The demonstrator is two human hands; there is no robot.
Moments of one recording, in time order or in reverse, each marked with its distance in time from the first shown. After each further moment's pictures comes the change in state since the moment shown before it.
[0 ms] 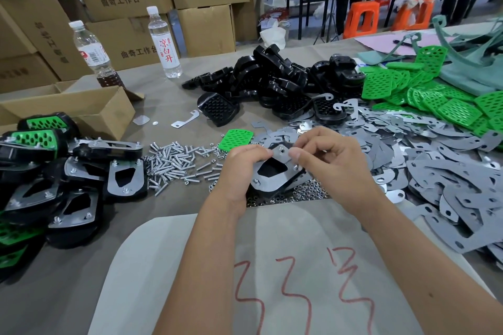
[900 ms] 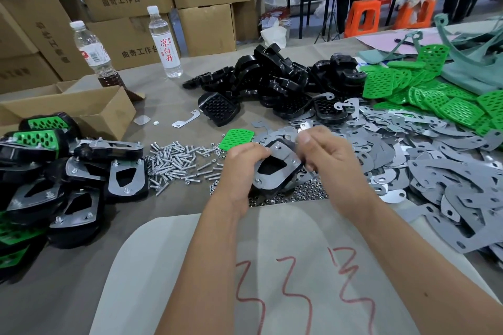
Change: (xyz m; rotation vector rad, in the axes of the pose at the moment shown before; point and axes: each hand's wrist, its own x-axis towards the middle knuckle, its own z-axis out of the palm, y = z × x) left_hand 0.003 -0.005 0.003 -0.083 0.056 0.023; right_hand 0.000 -0.003 0.011 0.006 0.025 0.049
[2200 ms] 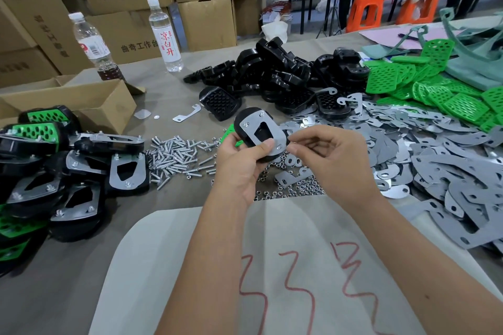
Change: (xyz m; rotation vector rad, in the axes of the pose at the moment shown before) left_hand 0.010 -0.005 0.001 -0.324 0.134 0.001; right_hand 0.001 0.006 0.002 -0.037 0.082 -0.096
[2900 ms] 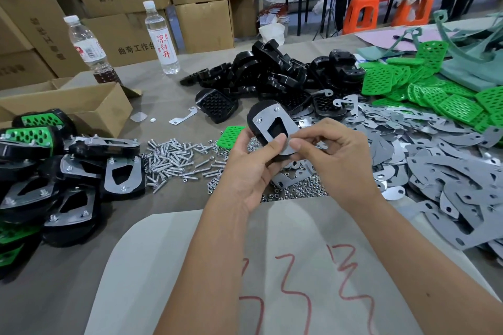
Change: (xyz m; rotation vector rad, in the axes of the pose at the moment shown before) left_hand -0.015 0.001 0.014 -0.039 -0.241 -0.066; right_hand 0.005 0.001 -0.005 0.129 0.018 -0.080
